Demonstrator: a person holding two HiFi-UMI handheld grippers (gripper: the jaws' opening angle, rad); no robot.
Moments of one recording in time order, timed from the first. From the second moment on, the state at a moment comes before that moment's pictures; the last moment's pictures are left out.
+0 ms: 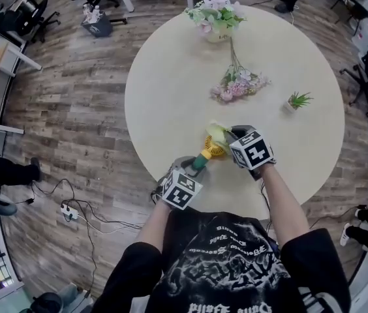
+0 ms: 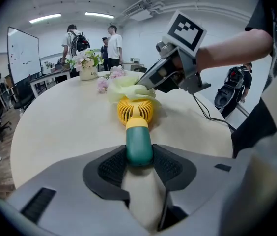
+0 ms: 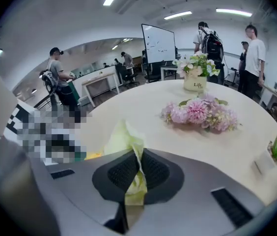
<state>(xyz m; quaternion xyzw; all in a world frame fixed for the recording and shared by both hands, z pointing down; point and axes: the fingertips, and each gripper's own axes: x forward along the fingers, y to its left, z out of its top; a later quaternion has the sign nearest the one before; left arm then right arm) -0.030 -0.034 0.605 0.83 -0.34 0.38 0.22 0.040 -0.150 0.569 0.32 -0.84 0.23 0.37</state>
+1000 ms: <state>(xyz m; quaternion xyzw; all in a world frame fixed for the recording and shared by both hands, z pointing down) -0.035 -0.035 0.603 0.84 -0.30 0.38 0.24 -0.043 -0.091 0.561 0.18 -0.89 0.20 0.38</state>
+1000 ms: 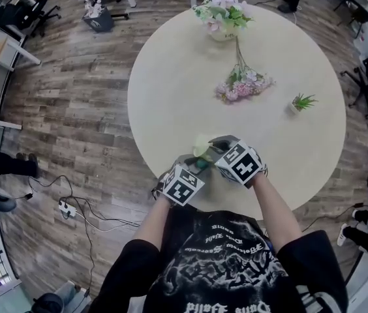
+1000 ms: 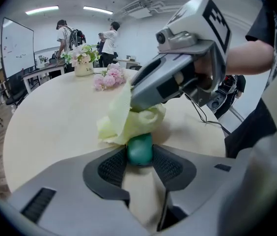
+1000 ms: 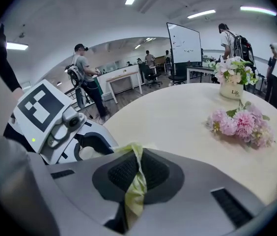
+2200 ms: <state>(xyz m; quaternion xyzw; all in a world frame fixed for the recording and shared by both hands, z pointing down) -0.031 -0.033 0.602 0.86 -0.26 0.39 0.21 0.063 -0.139 0.568 0.45 -0.80 0.33 0.23</state>
